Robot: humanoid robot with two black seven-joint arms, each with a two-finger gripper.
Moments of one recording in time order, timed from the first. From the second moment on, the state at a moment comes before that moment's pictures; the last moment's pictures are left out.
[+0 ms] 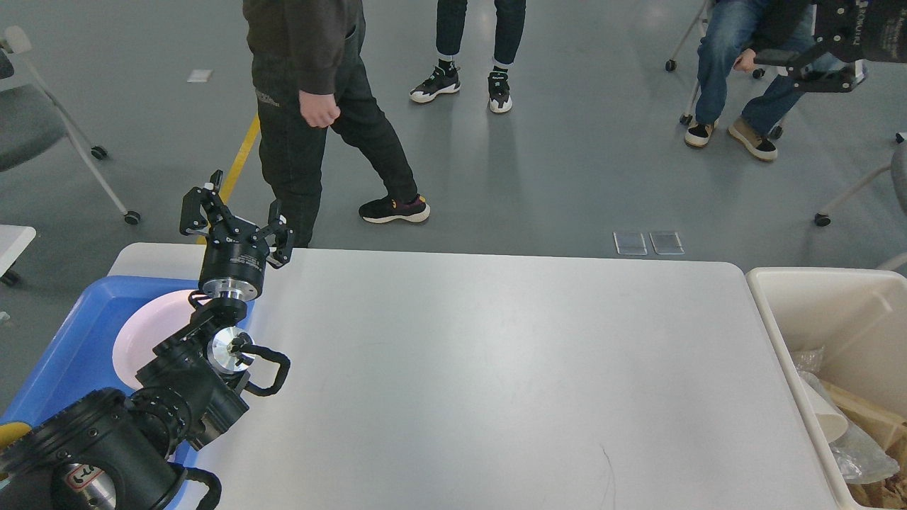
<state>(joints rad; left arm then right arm) -0.86 -0.05 -0.72 0.02 -0.12 -0.58 -0.67 1.69 -0.67 -0.57 0.56 0.34 0.80 0.00</state>
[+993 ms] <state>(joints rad) -0.86 -0.05 -0.72 0.02 -0.12 -0.58 -0.67 1.16 -0.05 0.34 0.20 0.25 0.80 0.00</state>
